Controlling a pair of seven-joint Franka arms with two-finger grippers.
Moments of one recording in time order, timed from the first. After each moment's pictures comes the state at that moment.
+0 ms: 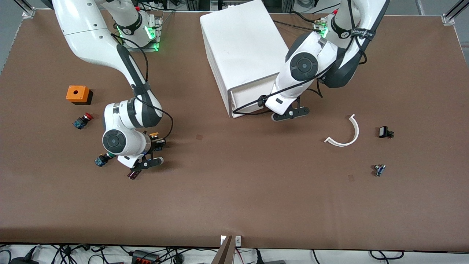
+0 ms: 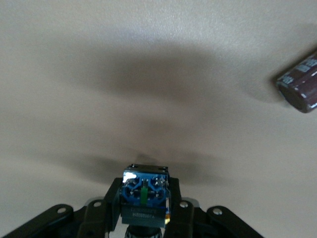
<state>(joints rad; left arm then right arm) -0.32 0.30 -0.31 -1.84 -0.10 2.00 -0.82 0.31 0.71 -0.04 -1.62 0.09 2.12 -0.05</state>
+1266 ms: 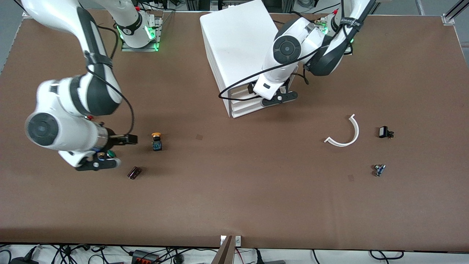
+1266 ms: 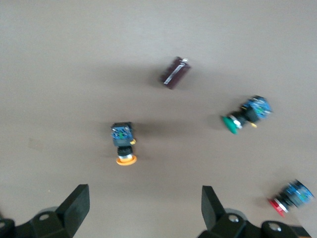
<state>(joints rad) -0.27 0.24 -0.40 -1.87 -0.09 1.98 -0.90 0.29 0.50 -0.18 -1.38 0.09 1.70 0.05</state>
